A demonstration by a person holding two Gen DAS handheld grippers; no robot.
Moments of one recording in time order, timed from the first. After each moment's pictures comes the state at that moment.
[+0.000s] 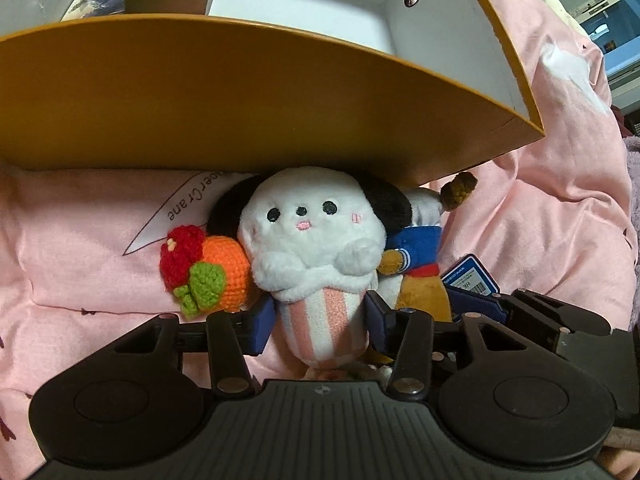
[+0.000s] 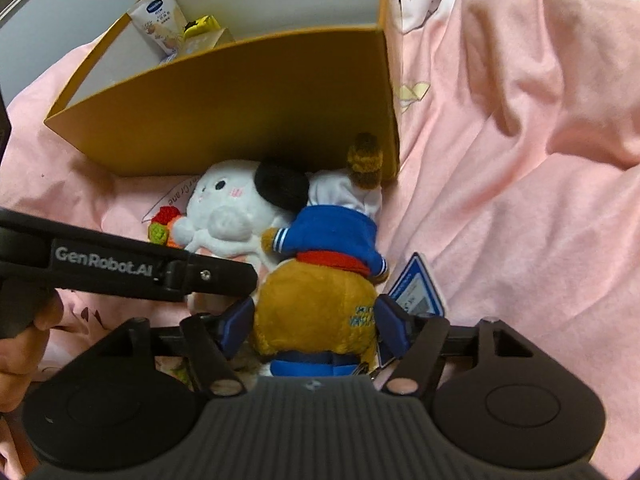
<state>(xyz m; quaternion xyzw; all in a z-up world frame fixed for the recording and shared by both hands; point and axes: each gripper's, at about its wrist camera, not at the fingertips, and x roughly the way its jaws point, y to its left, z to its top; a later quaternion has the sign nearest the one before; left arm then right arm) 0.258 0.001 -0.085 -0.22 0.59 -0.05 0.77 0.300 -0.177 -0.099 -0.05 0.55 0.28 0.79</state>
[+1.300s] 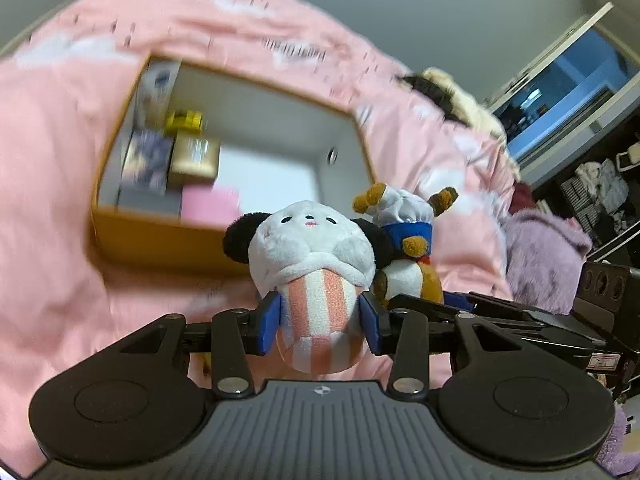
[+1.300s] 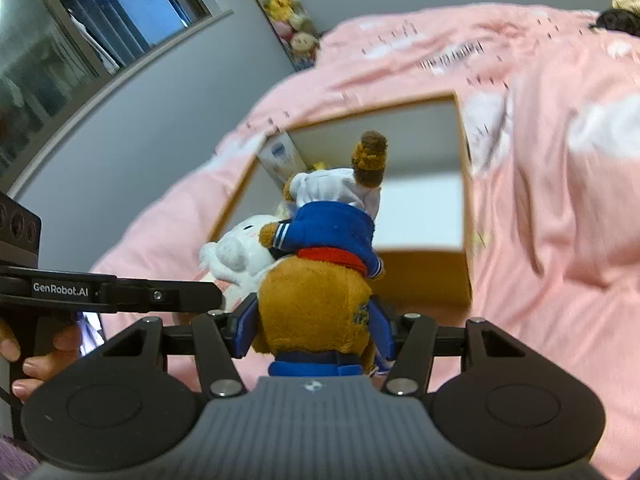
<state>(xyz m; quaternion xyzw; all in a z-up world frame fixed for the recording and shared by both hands) 0.192 0.070 0.063 -0.26 0.43 -0.10 0.86 0.276 -0.188 0.041 0.06 0.43 0.38 0.82</state>
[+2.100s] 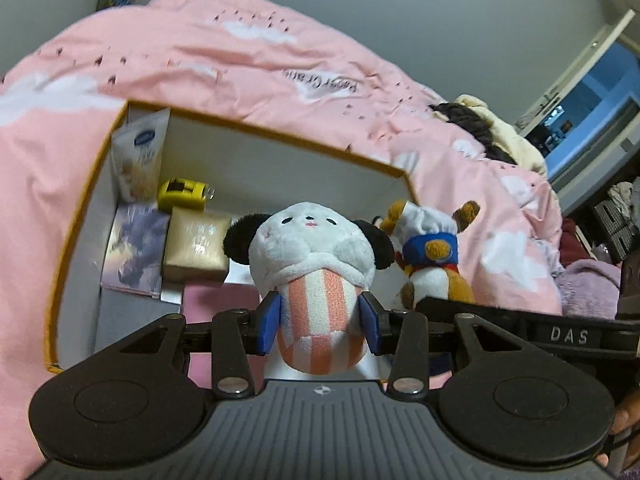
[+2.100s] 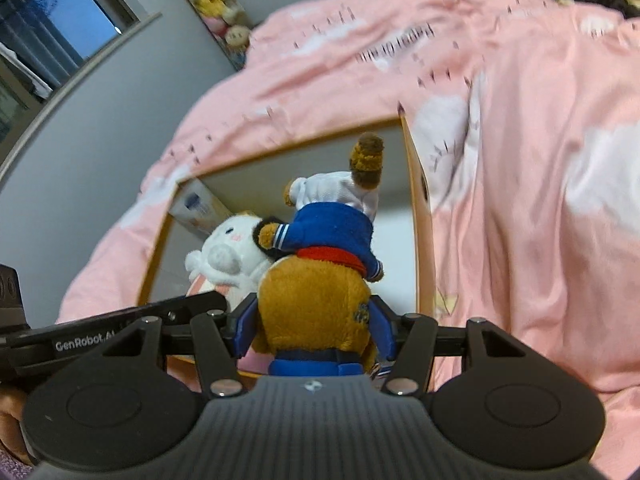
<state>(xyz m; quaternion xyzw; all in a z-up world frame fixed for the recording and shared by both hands) 0.297 0.075 0.015 -0.24 0.42 -0.05 0.87 0.390 -0.160 0.021 0.08 0.49 0.29 0.82</state>
